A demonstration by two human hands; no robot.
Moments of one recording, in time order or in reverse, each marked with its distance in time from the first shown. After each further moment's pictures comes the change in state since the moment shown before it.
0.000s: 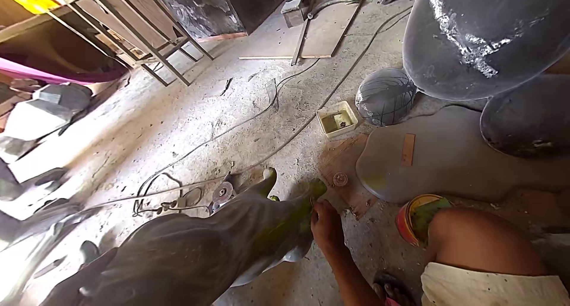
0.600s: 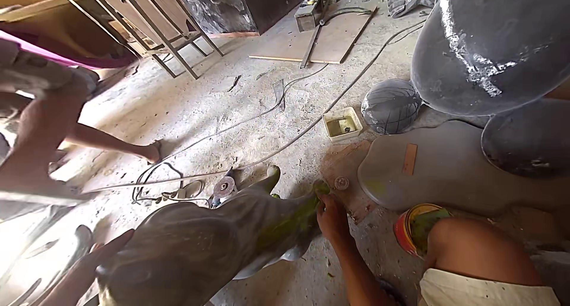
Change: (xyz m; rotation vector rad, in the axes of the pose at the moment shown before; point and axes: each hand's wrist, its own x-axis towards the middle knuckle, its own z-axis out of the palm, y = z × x) left_hand -0.005 -0.013 0.003 0.042 0.070 0.064; right_hand 0.020 -0.004 -0.027 -0.012 -0.083 0.049
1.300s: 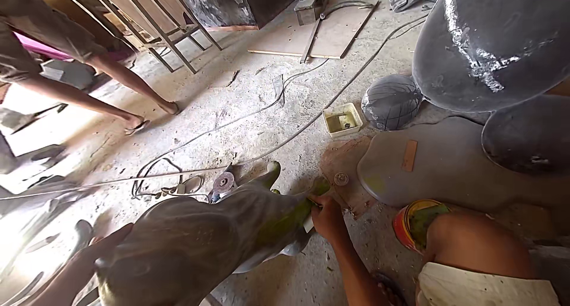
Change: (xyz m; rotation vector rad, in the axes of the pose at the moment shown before) left_hand 0.003 0.006 -0.002 -0.051 -0.015 -0.024; right_hand -0.020 -0.015 -0.009 0.276 -0.115 0.062
